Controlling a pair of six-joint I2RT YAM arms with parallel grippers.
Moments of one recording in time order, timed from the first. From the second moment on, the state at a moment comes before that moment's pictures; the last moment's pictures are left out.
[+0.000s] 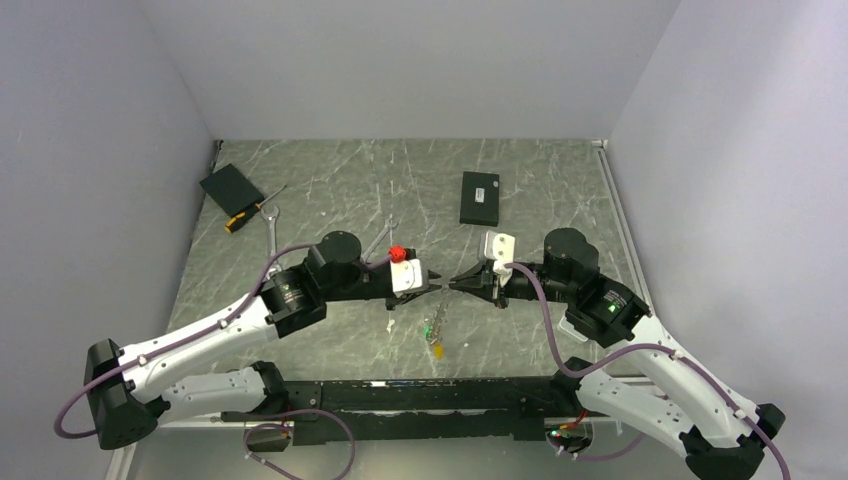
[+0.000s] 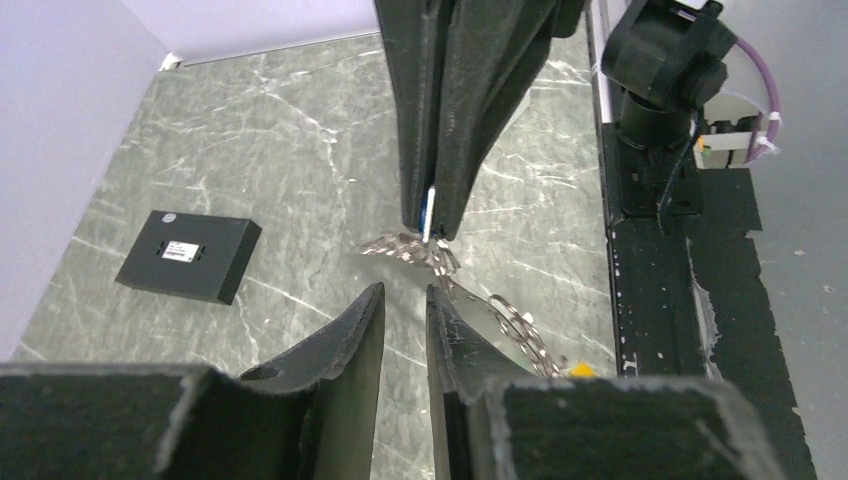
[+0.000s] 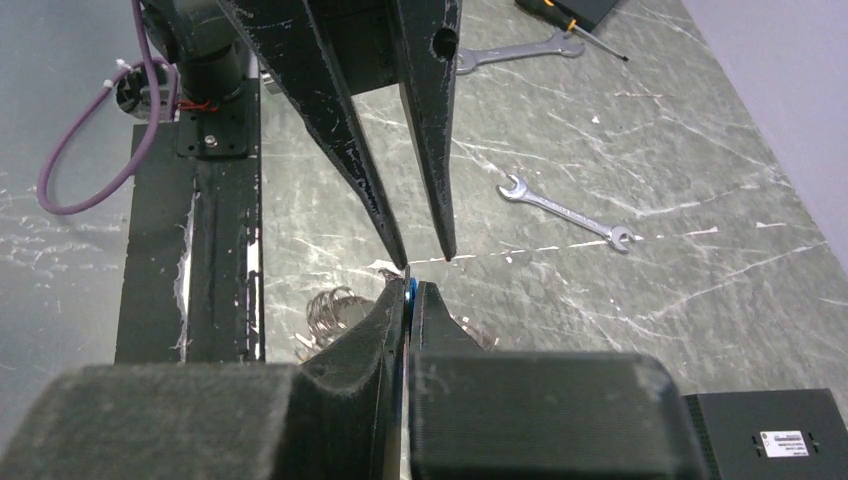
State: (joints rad) left arm -0.99 1.02 0.89 -0.07 0.39 0.34; right arm 0.75 0.76 0.89 -0.39 -0.59 -0.33
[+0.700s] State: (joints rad) left arm -0.99 1.05 0.92 -0.14 0.47 0.33; right arm 0.75 0.73 0.89 -0.37 -0.58 -0.33
